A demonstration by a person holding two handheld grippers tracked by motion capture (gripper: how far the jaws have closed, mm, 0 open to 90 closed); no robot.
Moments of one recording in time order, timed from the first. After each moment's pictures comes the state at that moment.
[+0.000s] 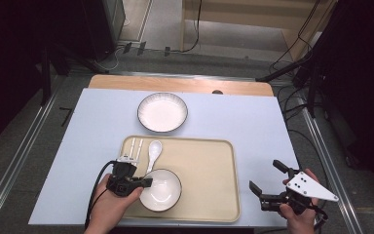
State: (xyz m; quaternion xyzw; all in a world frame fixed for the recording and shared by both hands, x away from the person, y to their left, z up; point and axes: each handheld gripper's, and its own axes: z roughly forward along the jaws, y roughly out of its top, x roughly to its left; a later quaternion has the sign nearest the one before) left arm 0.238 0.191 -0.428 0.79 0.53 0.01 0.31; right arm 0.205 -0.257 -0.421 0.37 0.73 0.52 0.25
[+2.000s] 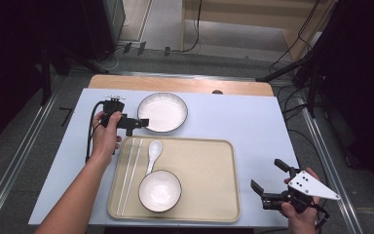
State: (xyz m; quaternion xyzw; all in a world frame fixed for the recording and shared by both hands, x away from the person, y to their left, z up) left arm 0.405 0.240 -0.394 0.74 0.55 0.07 0.38; right arm 0.208 -0.261 -0.422 0.37 0.73 0.52 0.25
